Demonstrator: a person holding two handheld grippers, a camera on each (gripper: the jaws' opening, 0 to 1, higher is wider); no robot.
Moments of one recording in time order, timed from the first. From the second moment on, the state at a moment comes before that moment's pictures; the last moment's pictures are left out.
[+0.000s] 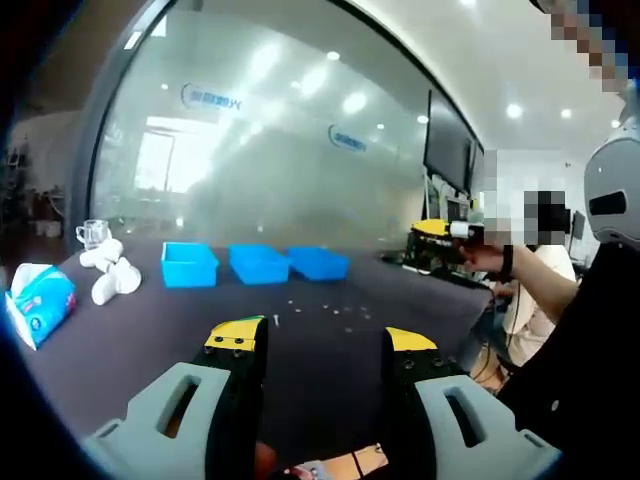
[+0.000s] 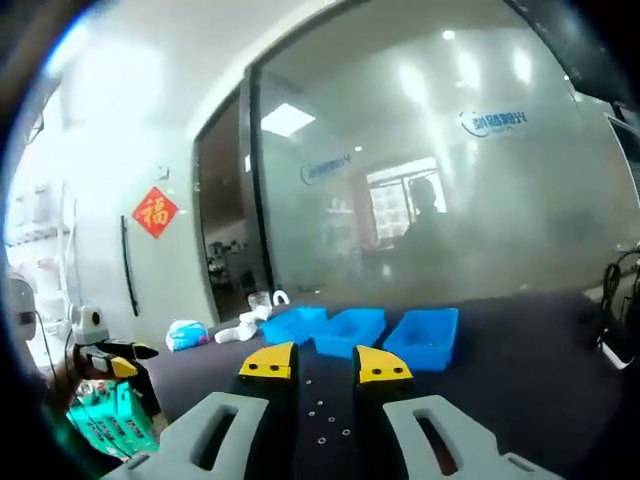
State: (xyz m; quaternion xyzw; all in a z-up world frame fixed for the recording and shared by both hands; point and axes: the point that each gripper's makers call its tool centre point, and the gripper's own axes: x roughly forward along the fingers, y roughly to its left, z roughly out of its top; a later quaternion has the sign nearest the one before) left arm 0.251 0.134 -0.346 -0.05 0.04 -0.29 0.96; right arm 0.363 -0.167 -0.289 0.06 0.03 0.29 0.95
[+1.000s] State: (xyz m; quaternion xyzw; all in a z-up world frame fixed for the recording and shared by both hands) left arm 0.252 0.124 -0.352 -0.04 0.05 -0.30 0.95; right arm 0.288 -0.151 -0.308 -0.09 0.06 0.36 0.93
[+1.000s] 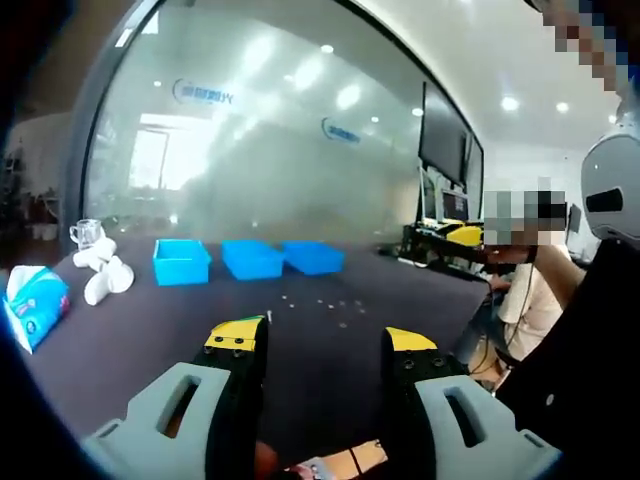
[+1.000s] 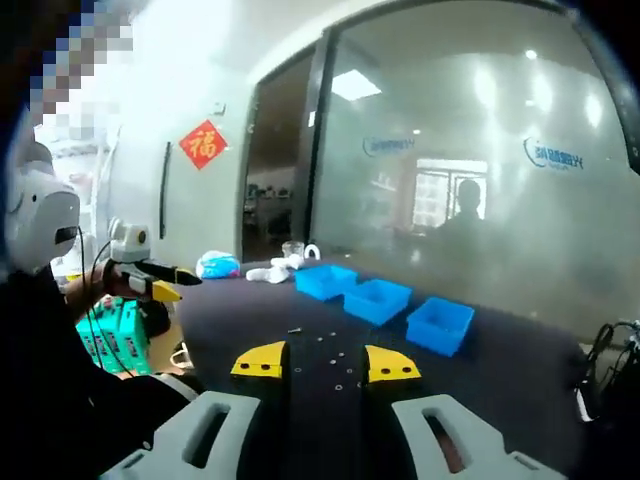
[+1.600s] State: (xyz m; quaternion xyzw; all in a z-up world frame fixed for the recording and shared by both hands) left arm 0.249 0.126 -0.353 -0.03 0.05 -0.29 0.96; right arm 0.290 -0.147 -0.328 -0.15 0.11 0.40 0.89
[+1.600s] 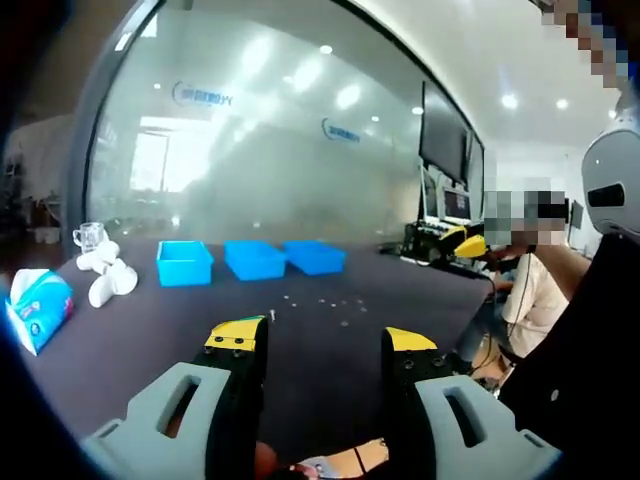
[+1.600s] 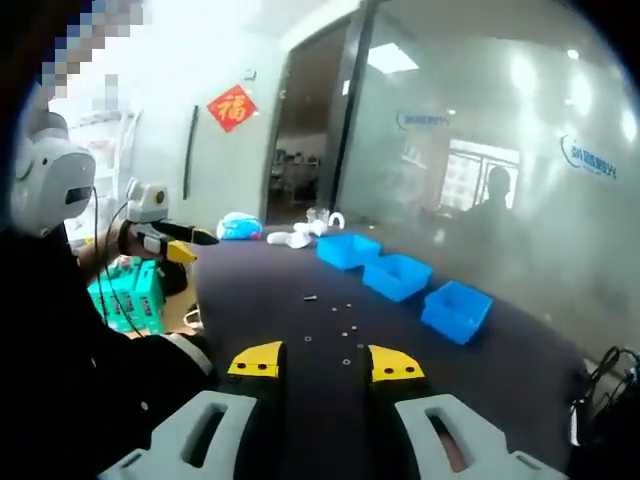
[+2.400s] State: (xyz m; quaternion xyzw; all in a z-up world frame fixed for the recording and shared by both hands) left arm 0.247 0.141 -0.360 -0.04 0.05 -0.27 0.96; right arm 0.330 -0.086 -0.350 -0.23 0.19 0.47 0.83
